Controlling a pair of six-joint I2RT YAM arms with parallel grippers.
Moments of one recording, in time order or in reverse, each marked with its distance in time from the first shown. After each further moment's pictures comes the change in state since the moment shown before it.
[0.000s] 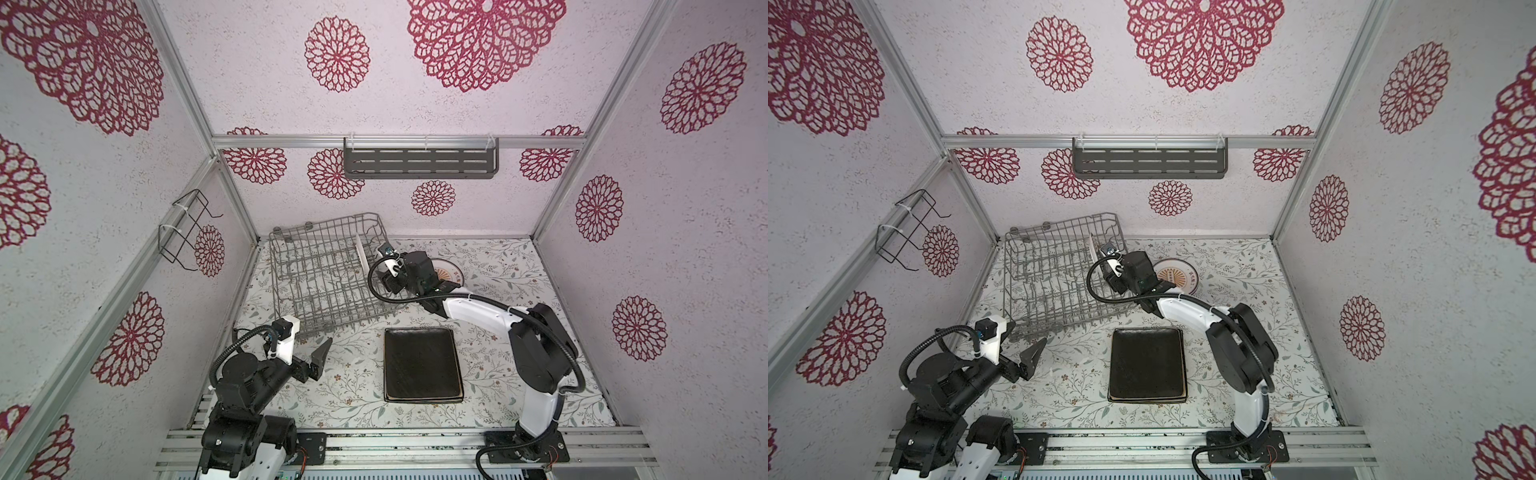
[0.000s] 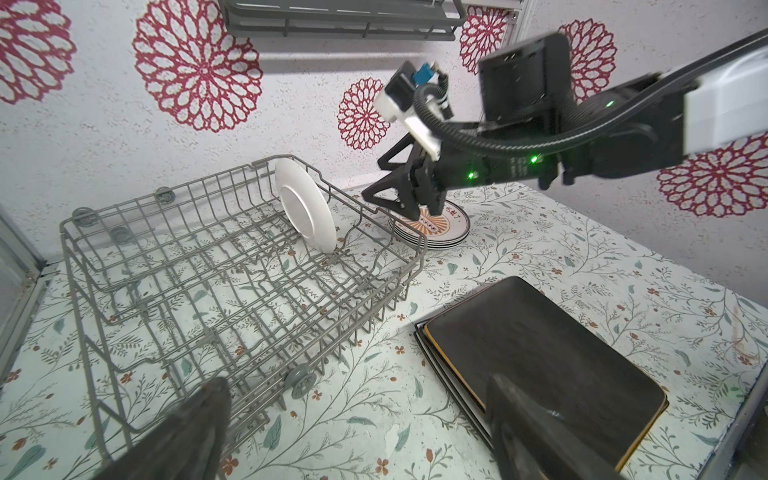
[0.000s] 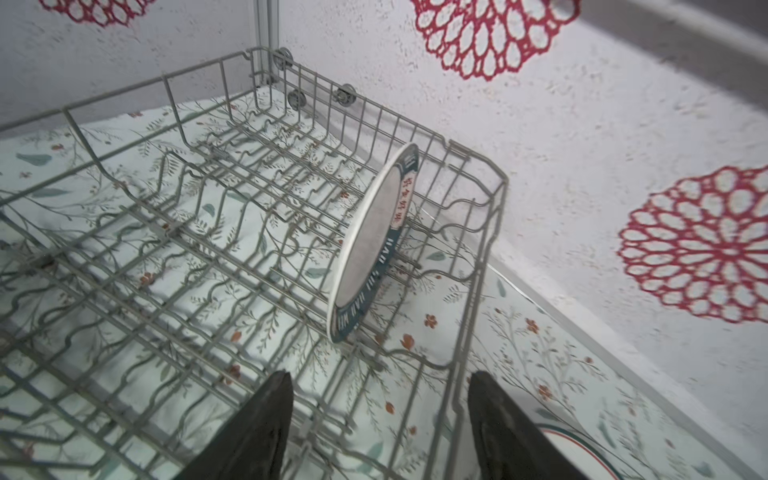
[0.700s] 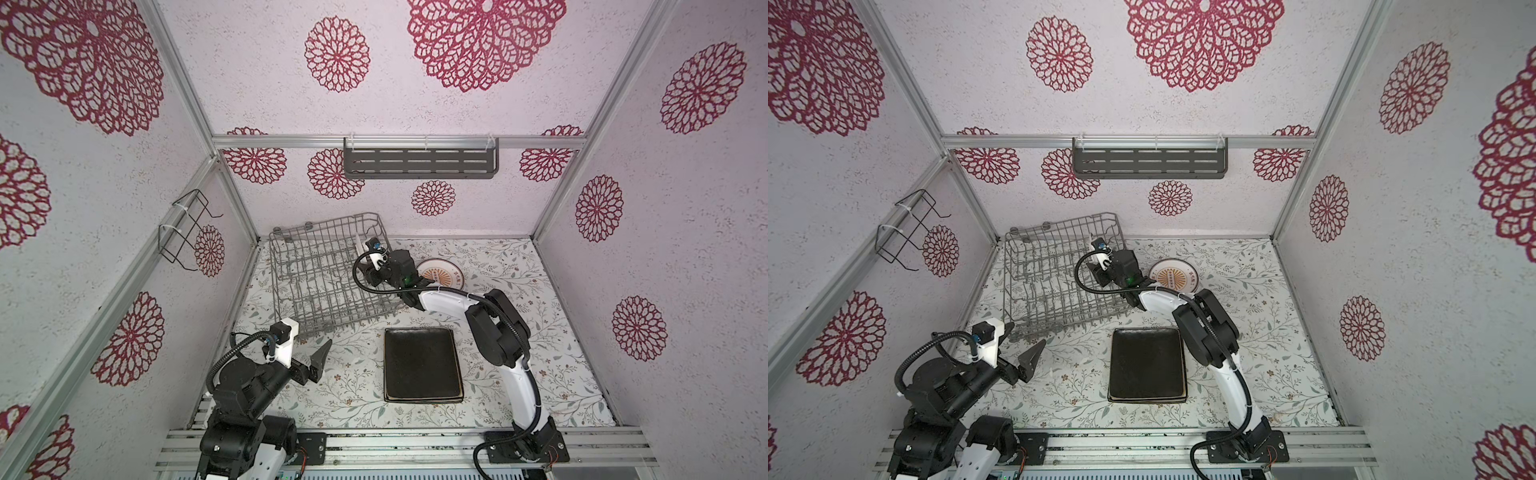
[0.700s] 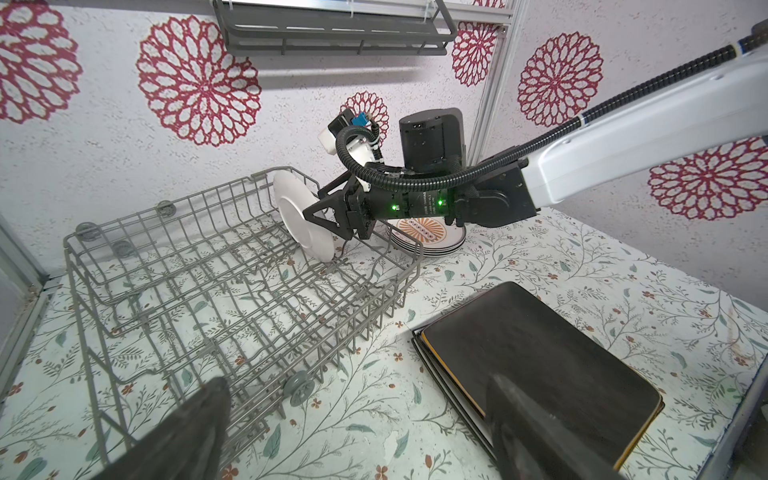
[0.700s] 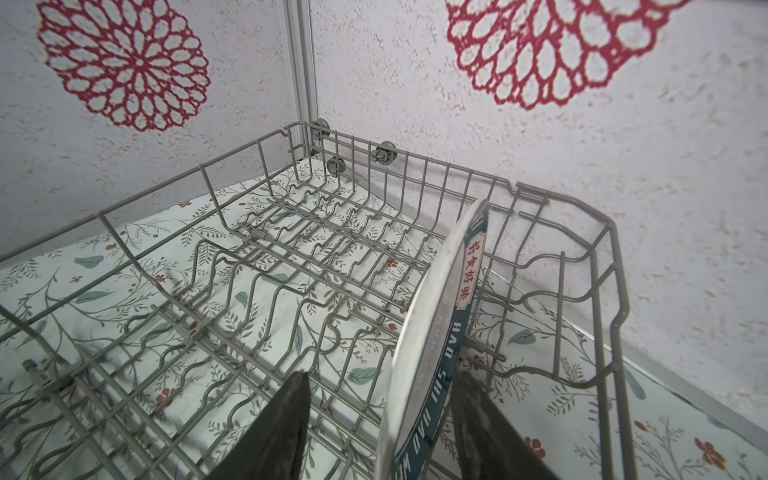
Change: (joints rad) left arm -0.010 -0.022 -0.002 0.001 0.000 0.001; right arm -0.008 0.320 0.259 0.196 -0.127 0.127
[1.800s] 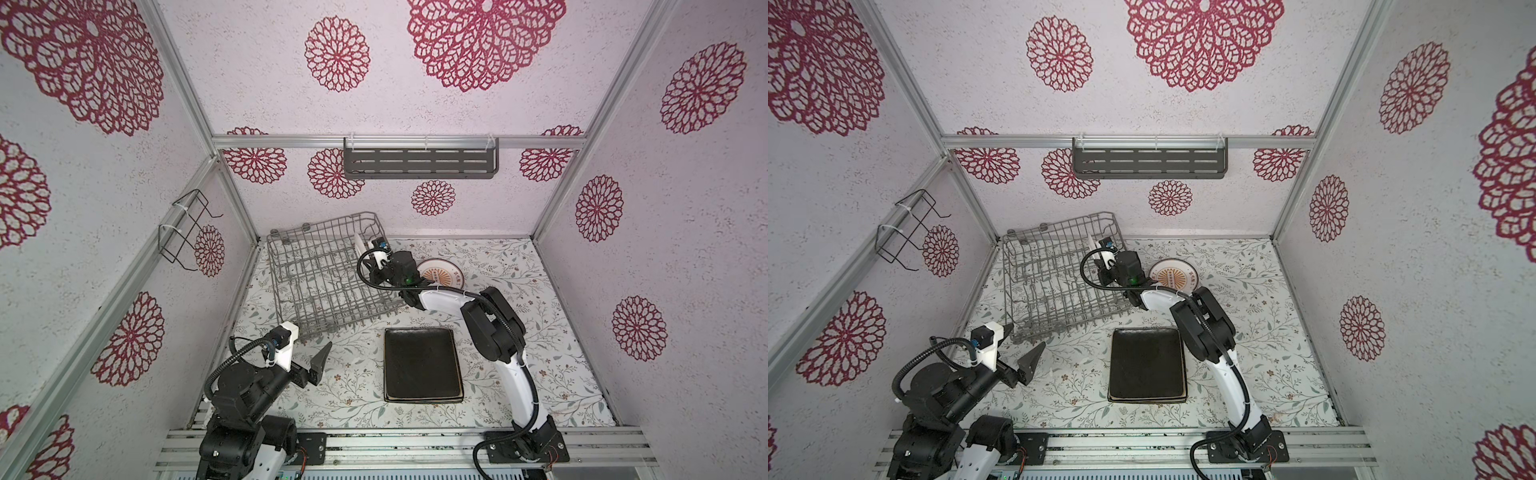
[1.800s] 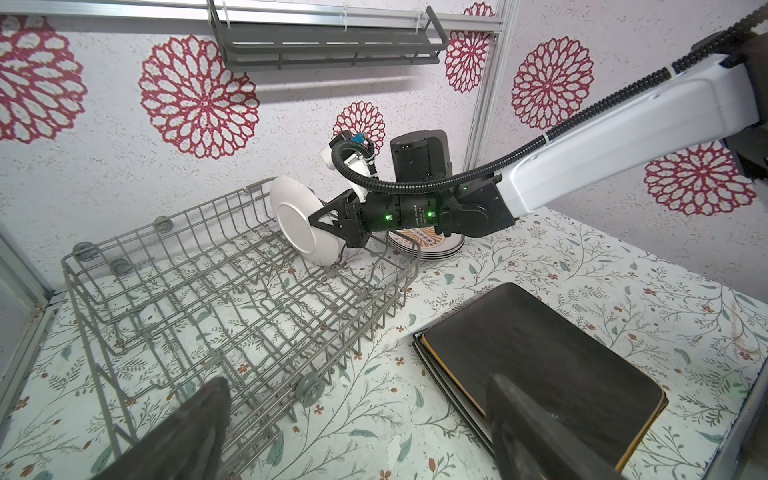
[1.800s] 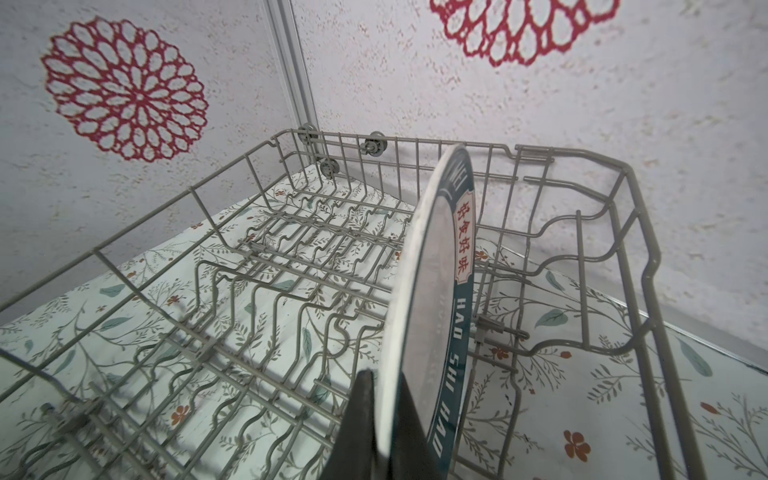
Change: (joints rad) left arm -0.010 -0.042 -0.013 0.003 -0.003 0.017; right arm -0.019 0.013 -0.024 0.071 -0.077 0.140
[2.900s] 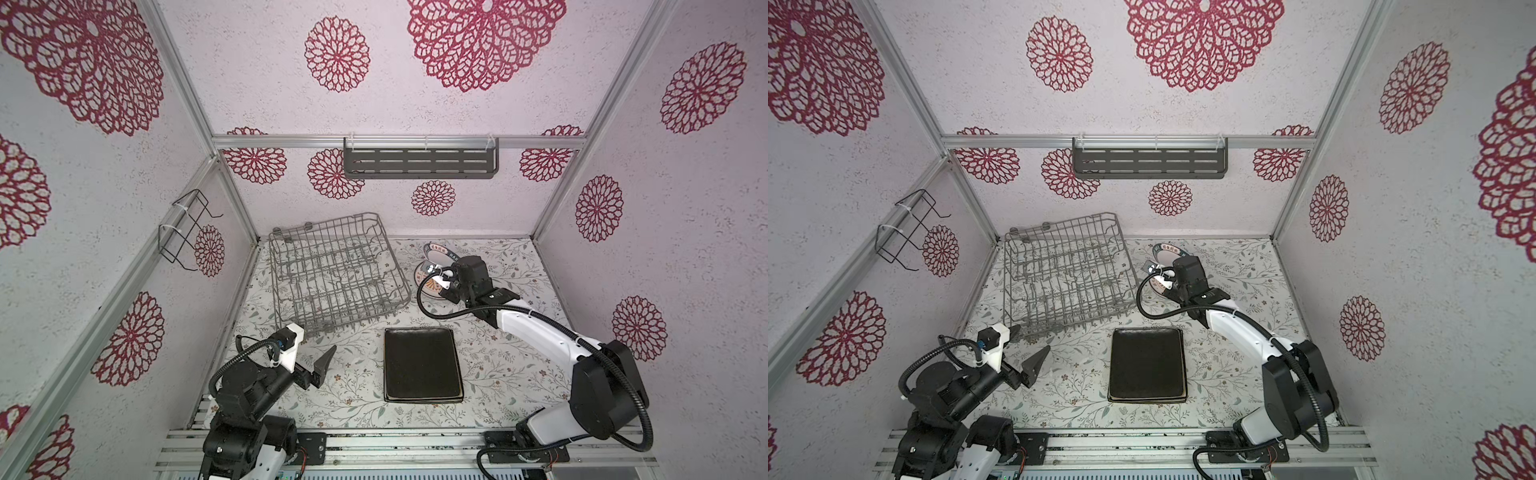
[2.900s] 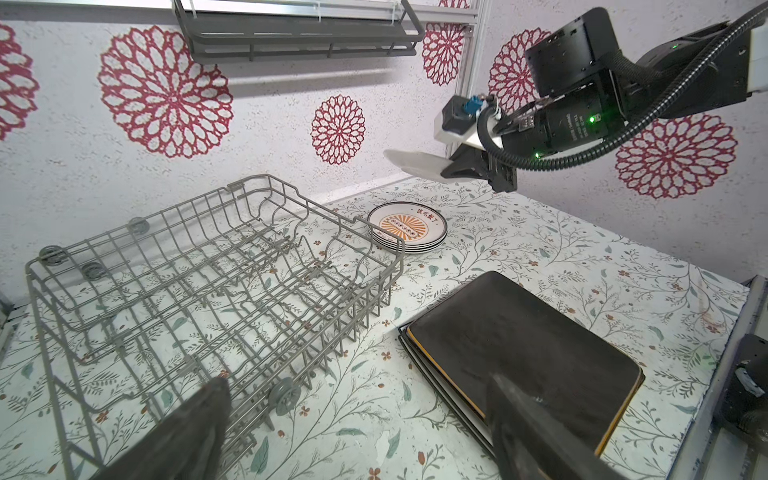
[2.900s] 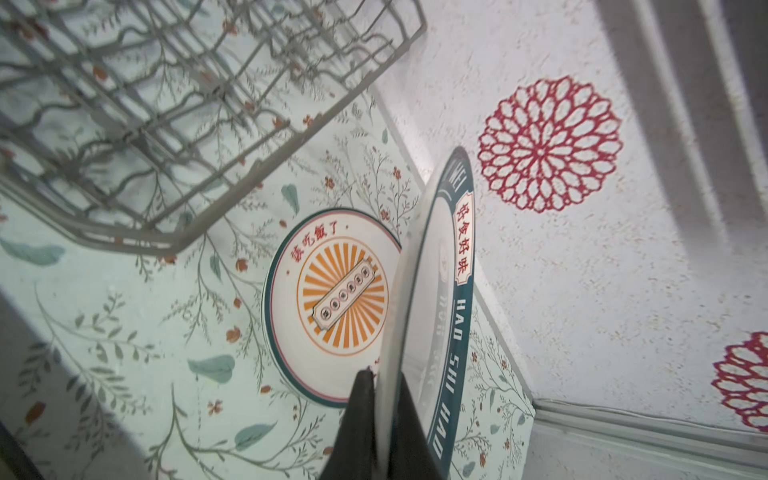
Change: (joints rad) left arm -0.002 0.001 -0.036 0.024 0.063 0.020; right arm -0.185 -0.758 -0.547 -0.599 0.339 -0.855
